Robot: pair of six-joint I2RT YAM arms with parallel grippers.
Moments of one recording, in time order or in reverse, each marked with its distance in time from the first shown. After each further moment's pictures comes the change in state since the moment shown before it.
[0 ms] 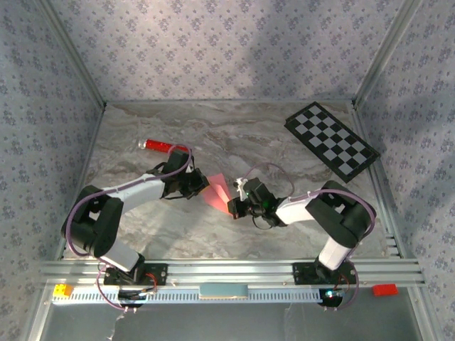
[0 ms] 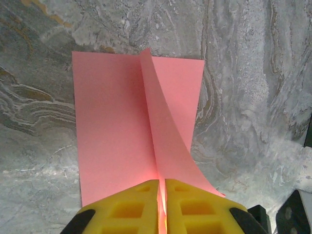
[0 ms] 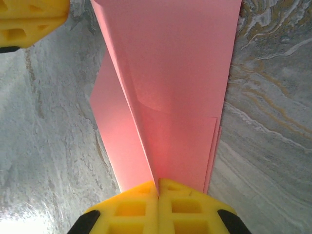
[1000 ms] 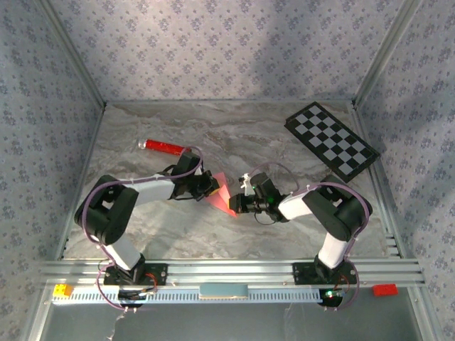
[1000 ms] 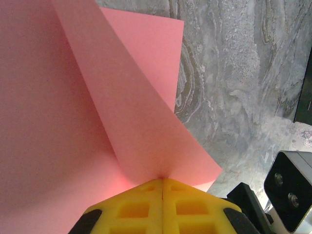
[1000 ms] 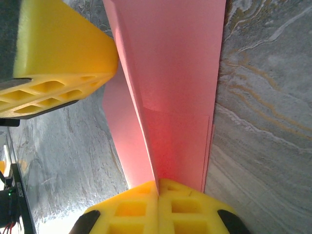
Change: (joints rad) left arm -0.056 0.127 0.000 0.183 0.088 -0.019; right arm -0.093 0.053 -0.004 0.082 -0.202 0.167
